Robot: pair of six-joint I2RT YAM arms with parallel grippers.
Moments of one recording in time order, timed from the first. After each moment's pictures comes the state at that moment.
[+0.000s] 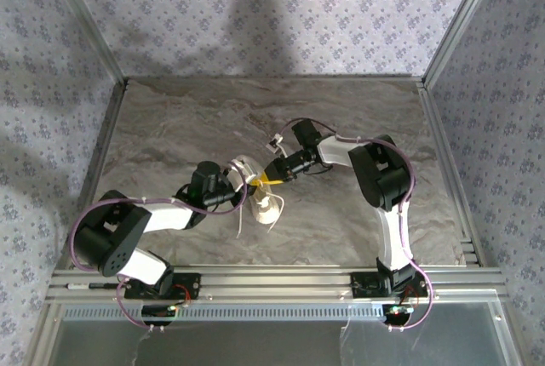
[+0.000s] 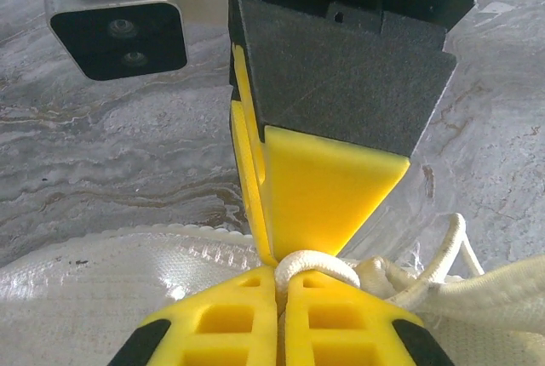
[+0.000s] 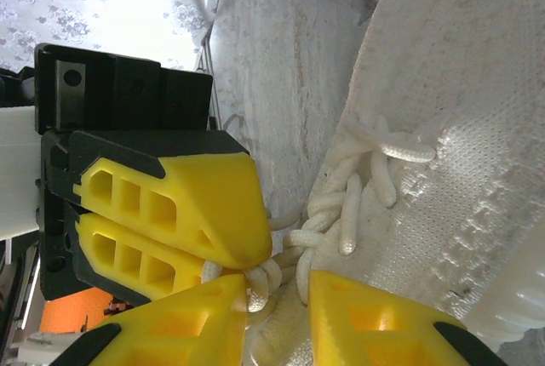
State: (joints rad) left arm -0.59 1.46 0.40 0.62 0.40 0.20; right arm 0.51 2.09 1.28 -0.33 -1.22 0.14
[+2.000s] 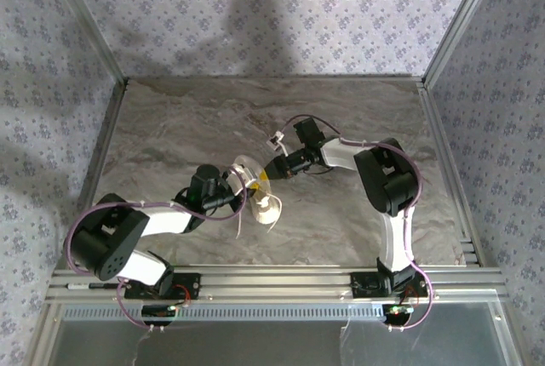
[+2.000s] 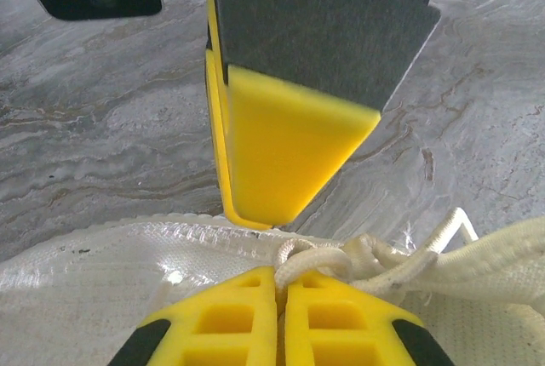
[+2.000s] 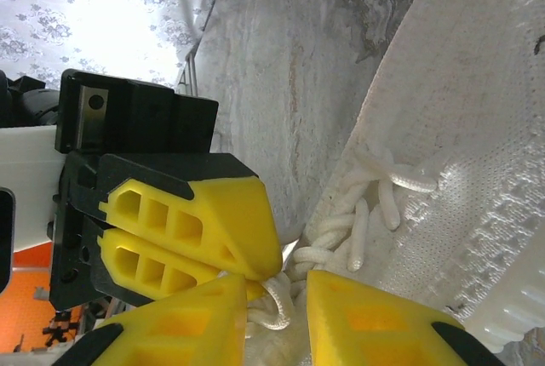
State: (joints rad) left arm -0.60 1.44 0.37 0.63 0.37 0.24; right arm 0.51 2.02 1.21 -0.19 -1.14 0.17
